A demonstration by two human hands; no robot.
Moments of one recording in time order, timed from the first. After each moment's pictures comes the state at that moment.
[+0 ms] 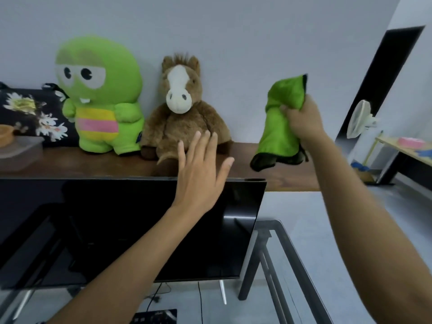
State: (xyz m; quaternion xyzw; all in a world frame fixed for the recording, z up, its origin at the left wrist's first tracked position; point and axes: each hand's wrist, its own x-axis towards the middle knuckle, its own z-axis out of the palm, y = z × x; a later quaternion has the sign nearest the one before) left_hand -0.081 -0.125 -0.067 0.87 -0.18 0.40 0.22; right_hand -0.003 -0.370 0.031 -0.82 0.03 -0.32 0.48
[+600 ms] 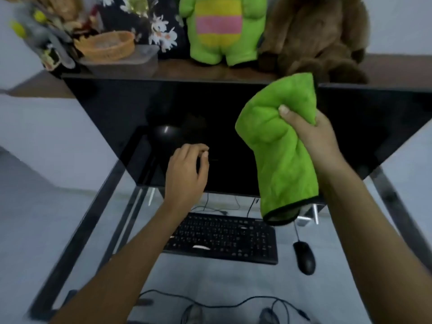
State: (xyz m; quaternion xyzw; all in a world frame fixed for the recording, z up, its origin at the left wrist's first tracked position) left_hand -0.173 0.162 -0.217 0.90 -0.08 0.31 0.30; right_hand -0.161 -0.063 -0.105 -0.68 -0.02 -0.05 0.73
